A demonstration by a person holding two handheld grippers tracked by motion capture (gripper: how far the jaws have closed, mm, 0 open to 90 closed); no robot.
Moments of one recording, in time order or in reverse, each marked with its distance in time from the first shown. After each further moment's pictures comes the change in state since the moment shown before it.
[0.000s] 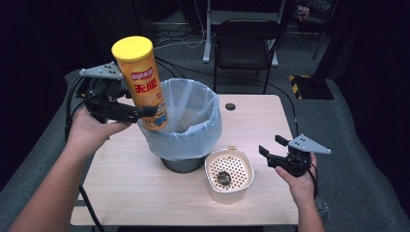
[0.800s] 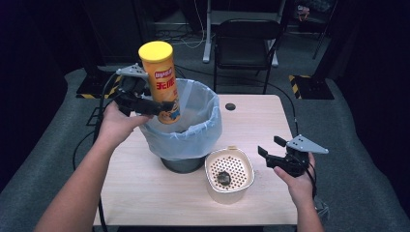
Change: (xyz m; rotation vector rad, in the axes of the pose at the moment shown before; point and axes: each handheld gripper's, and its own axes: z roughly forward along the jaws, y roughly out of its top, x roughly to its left) left arm 0.024 -0.006 0.068 0.023 0.033 -0.052; right arm 0.000 -0.004 0.005 0.012 0.000 0.000
